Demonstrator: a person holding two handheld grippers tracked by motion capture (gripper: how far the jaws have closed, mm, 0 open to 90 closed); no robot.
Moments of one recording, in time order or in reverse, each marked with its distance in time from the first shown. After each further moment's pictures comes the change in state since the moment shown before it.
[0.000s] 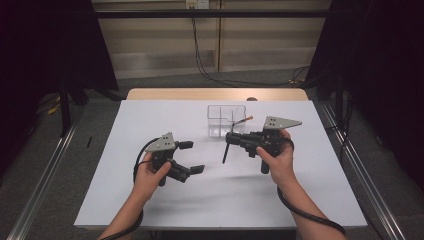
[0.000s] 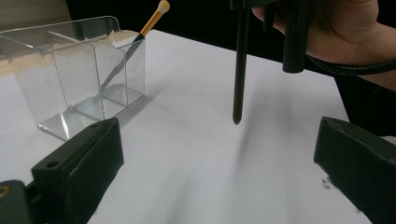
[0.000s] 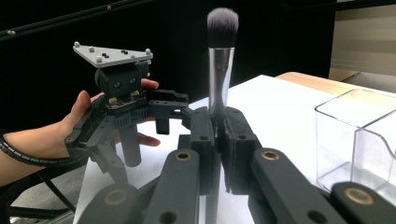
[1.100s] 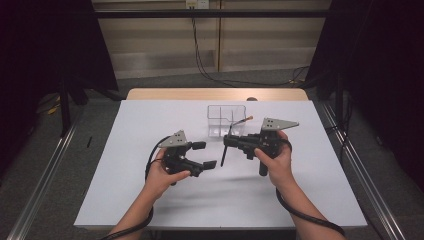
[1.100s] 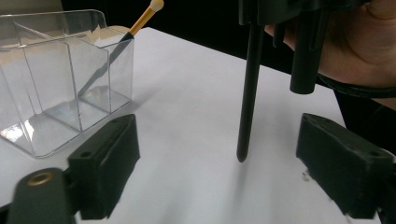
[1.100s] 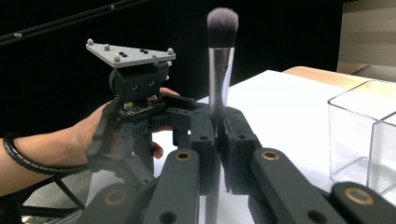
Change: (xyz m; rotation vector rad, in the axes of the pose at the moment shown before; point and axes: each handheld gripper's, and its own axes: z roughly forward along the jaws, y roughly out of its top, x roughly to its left) left arm -0.002 0.007 0.031 -0.003 -0.010 -0.065; right arm 0.003 -0.003 0.005 0.013 0.017 0.027
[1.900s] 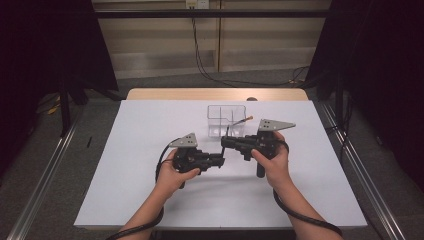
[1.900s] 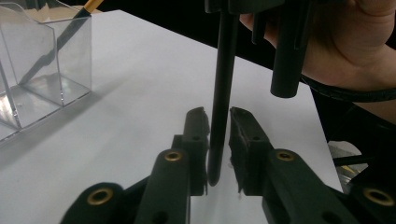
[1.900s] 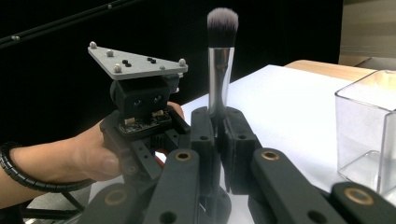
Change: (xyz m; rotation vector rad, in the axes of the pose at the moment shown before) left arm -0.005 -0.003 0.023 0.034 -0.100 -0.059; right arm 0.001 -0.004 0.007 0.006 -0.003 0.026
